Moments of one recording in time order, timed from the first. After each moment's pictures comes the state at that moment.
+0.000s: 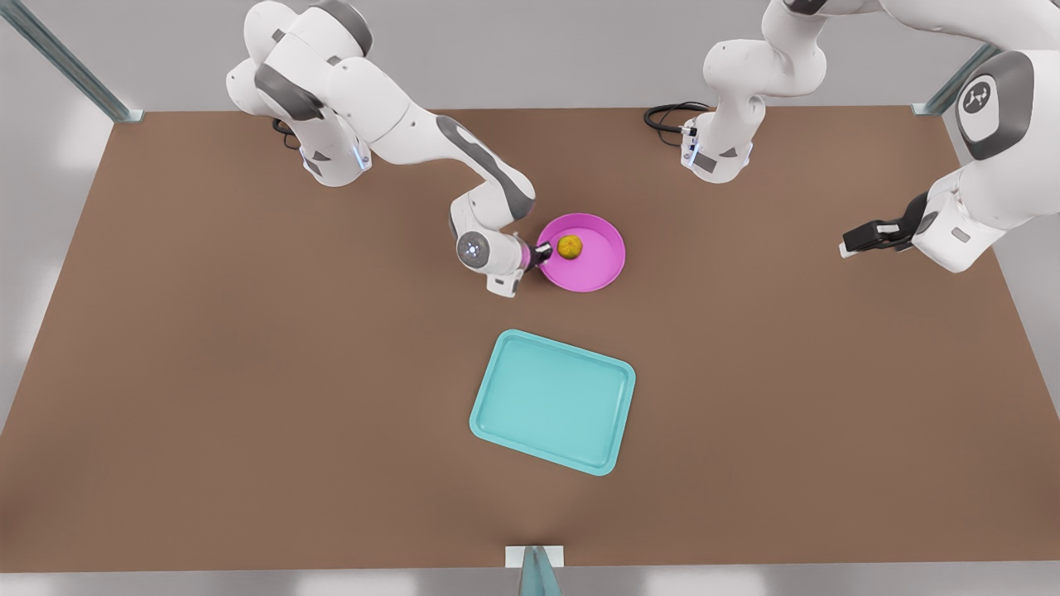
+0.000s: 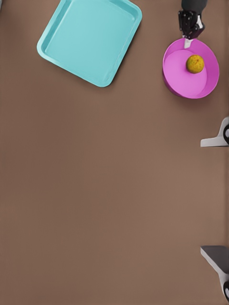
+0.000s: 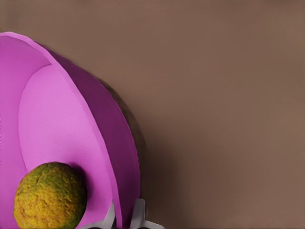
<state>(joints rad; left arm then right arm) -0.11 0.12 0.16 -1.33 -0.09 1.27 -0.09 0.62 0.63 0.31 -1.91 0.68 2.52 -0.09</state>
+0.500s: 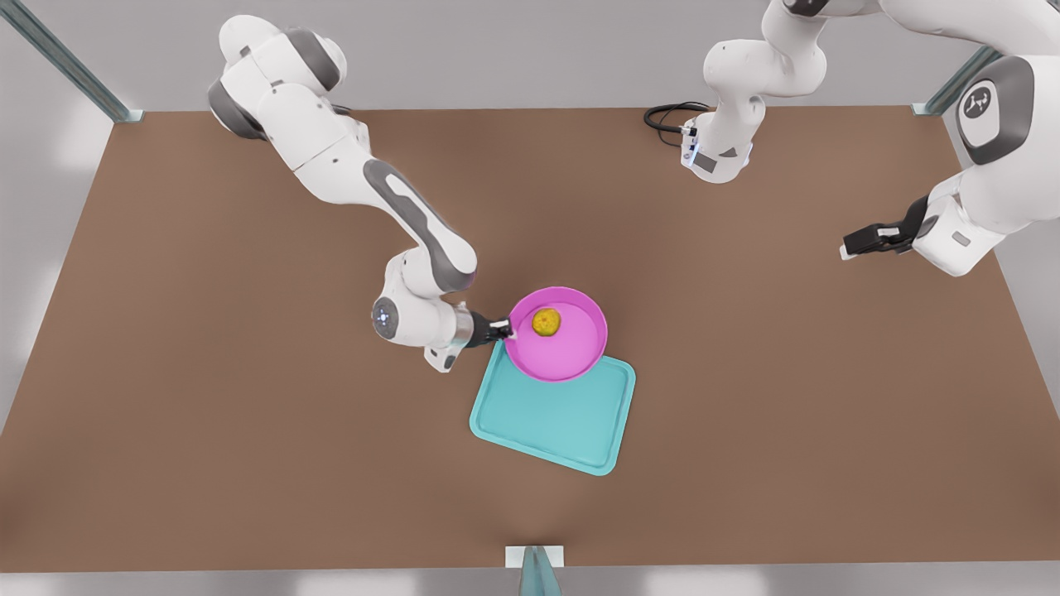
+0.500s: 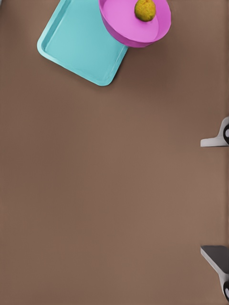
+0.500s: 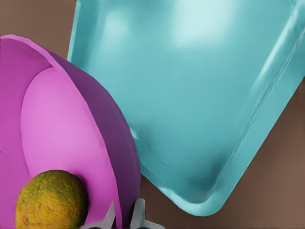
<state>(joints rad) -0.10 0.13 0.16 -1.33 -0.10 1.28 -0.09 0.32 0.70 0.30 -1.62 0.72 2.39 -0.10</state>
